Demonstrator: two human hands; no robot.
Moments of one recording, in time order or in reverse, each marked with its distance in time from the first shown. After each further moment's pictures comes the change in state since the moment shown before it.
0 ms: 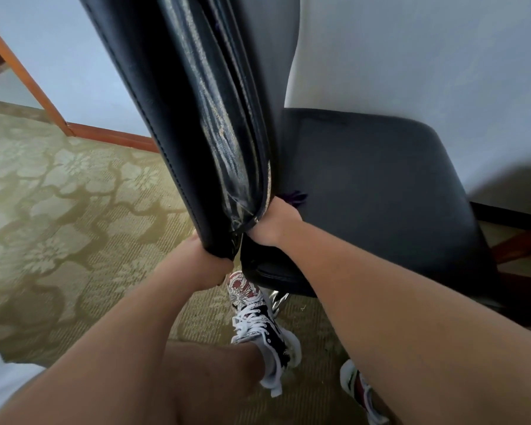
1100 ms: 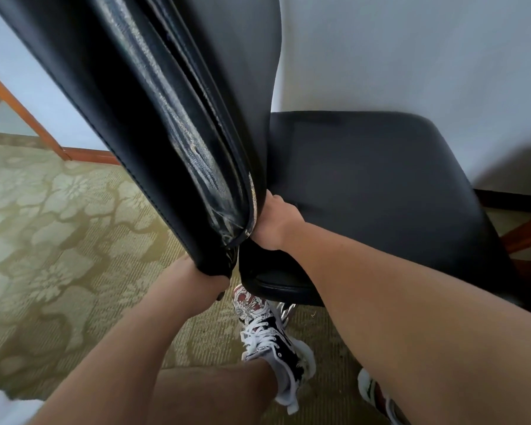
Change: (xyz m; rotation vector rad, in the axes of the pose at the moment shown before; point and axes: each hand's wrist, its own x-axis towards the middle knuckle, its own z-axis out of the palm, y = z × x) left_hand 0.007 -0.013 0.006 -0.140 0.055 -0.026; right_hand 0.024 0.024 -0.001 -0.076 0.104 -0.110
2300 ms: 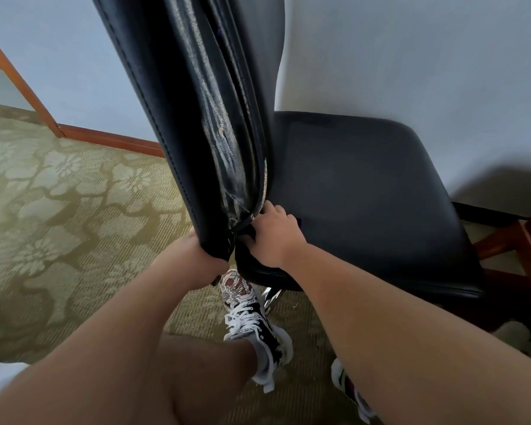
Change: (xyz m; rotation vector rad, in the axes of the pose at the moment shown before) left_hand -0.018 0.015 0.001 0.115 -0.058 0.073; right_hand -0.058 0.001 0.021 -0.115 0.055 -0.081
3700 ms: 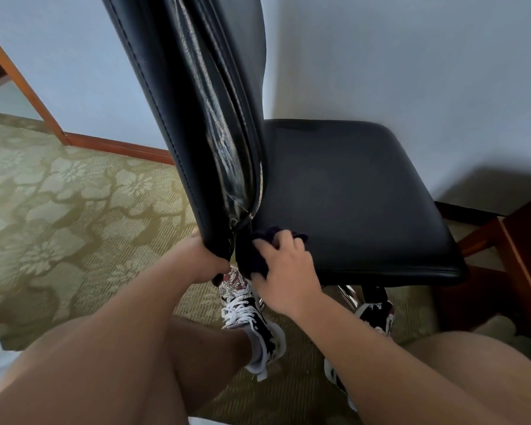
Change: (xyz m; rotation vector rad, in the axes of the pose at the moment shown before) left_hand -0.016 0.008 0.012 0.125 -0.035 0.002; right_hand -0.108 -0.006 -0.001 0.087 0.186 0.063
